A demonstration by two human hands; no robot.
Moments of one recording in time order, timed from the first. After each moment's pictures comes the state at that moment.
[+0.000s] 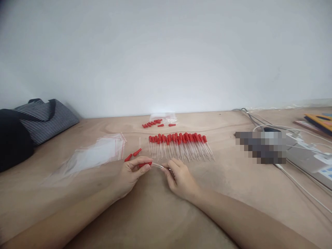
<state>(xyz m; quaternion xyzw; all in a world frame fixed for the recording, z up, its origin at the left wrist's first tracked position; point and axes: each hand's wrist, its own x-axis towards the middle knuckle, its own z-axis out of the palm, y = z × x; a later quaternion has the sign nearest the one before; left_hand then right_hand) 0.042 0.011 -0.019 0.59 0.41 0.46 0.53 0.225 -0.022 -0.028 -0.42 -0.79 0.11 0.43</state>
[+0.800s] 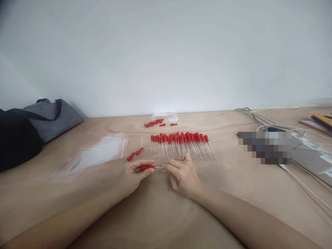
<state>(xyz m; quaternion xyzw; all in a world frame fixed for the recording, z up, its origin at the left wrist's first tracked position) 0.046 0.001 -0.019 0.58 0.44 0.45 0.52 0.233 -0.019 -0.027 -0.39 -0.84 -0.04 0.37</state>
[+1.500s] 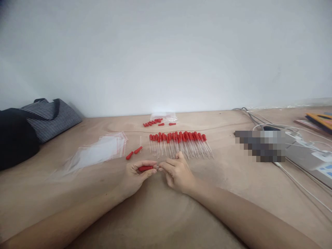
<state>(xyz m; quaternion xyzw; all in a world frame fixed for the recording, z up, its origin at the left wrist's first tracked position) 0.052 -0.002 -0.025 0.61 0.43 0.43 0.51 0.228 -0.014 -0.026 -0.36 -0.86 -0.02 0.37</state>
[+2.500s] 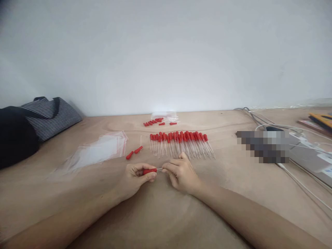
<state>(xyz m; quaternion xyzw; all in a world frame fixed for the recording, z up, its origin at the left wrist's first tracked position) 0.049 -0.007 -0.019 0.59 0.43 0.40 0.55 0.236 -0.015 -0.028 -0.36 -0.86 0.03 0.37</state>
